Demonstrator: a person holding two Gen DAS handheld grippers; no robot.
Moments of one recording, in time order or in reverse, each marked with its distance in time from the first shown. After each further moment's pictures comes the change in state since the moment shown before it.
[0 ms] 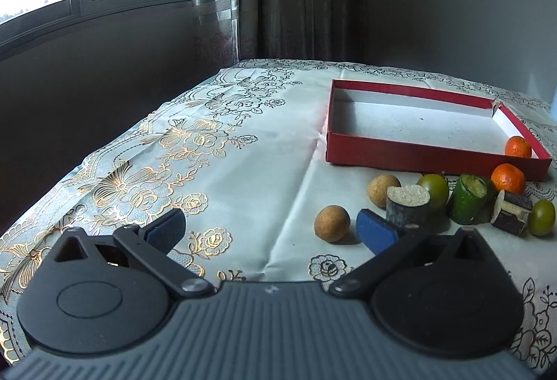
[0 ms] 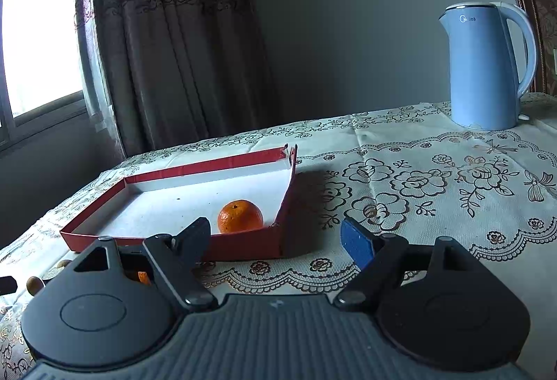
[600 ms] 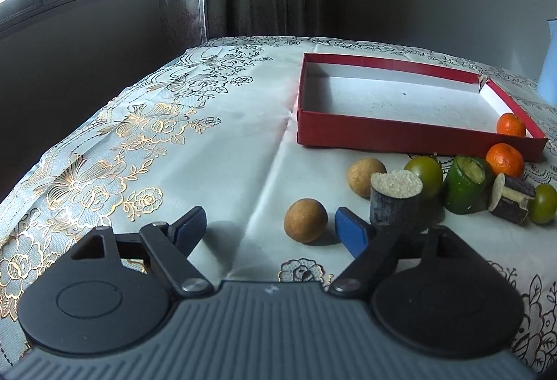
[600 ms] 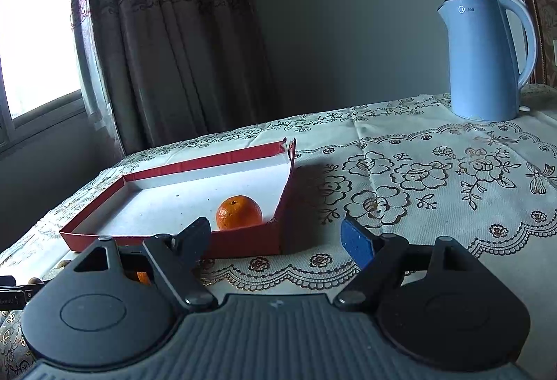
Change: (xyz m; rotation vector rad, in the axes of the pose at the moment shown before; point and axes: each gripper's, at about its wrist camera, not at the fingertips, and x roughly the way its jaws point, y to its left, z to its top) left arm 0.029 -0.011 -0.002 0.041 0.064 -0.100; right arm 0.003 -0.002 0.000 0.017 0.022 0.003
